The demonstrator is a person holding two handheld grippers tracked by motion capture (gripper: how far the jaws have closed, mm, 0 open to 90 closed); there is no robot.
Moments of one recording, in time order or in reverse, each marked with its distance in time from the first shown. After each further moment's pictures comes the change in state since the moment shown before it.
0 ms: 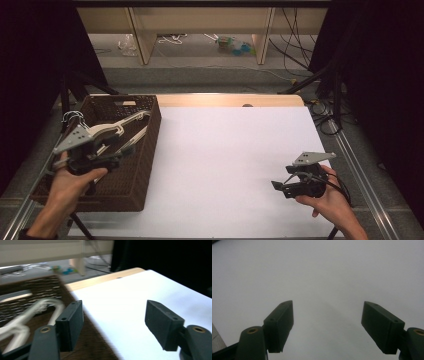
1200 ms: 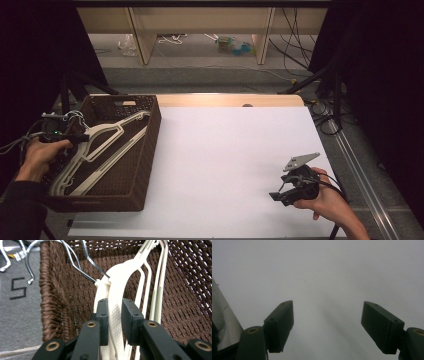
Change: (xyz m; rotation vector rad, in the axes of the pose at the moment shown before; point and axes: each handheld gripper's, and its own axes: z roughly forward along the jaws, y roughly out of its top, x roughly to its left) left arm 0.196 -0.027 0.007 0.451 0.328 -0.205; right arm 0.004 0.000 0.015 0.207 0.105 -0.067
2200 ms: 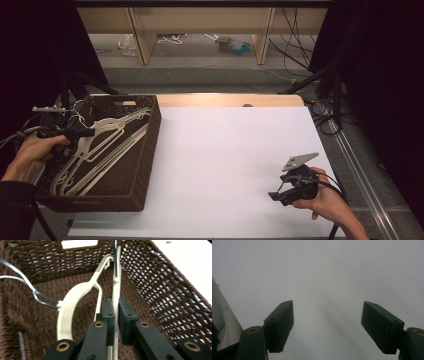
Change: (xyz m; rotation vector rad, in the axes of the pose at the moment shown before) left arm -0.017 0.015 -0.020 -0.080 -0.232 0.034; right arm 0.002 0.002 0.001 0.003 0.003 0.000
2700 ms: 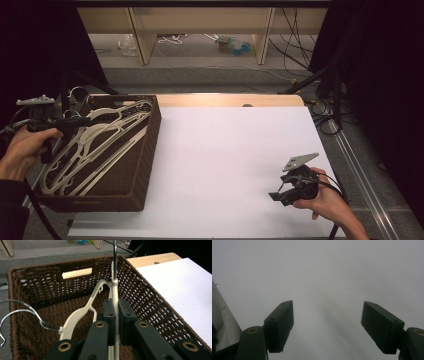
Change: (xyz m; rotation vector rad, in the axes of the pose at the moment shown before) left arm -0.011 0.019 -0.024 -0.129 -0.039 0.036; right arm -0.002 -0.003 0.003 -0.004 -0.002 0.010
